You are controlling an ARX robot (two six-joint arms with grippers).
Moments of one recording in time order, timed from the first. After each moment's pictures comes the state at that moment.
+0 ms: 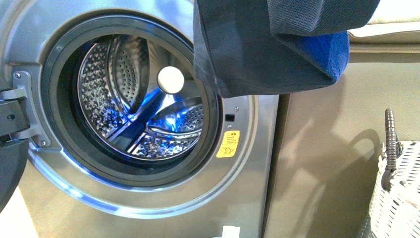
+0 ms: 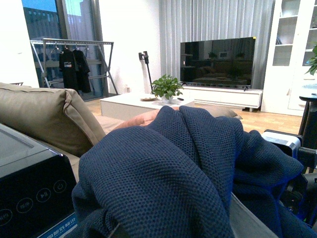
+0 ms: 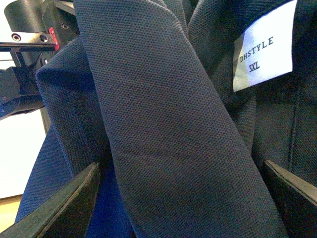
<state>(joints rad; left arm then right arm) -0.56 1.47 1.82 0.02 0.40 0.00 -0.16 1.48 1.15 1.40 -1.23 1.06</state>
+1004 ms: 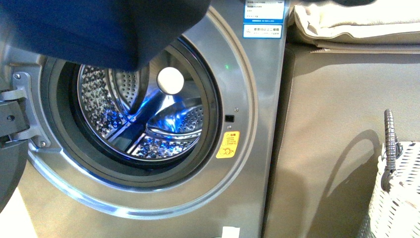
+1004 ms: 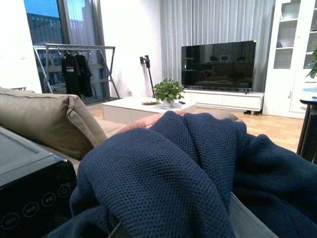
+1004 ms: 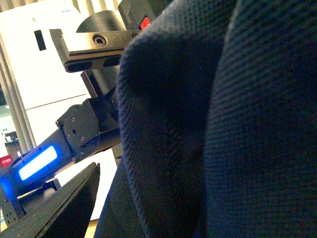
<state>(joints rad) -0.56 1.47 1.83 0.02 0.40 0.00 0.27 1.31 1.06 1.10 -1.01 0.96</state>
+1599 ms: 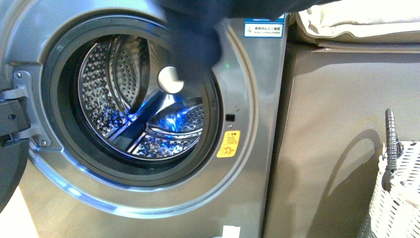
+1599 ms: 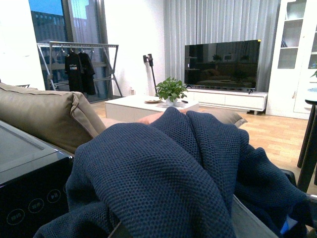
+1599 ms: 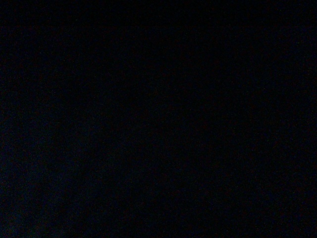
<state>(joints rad) -0.56 1.47 1.83 0.02 0.39 0.00 0.32 1.36 1.18 0.68 -0.61 0.56</state>
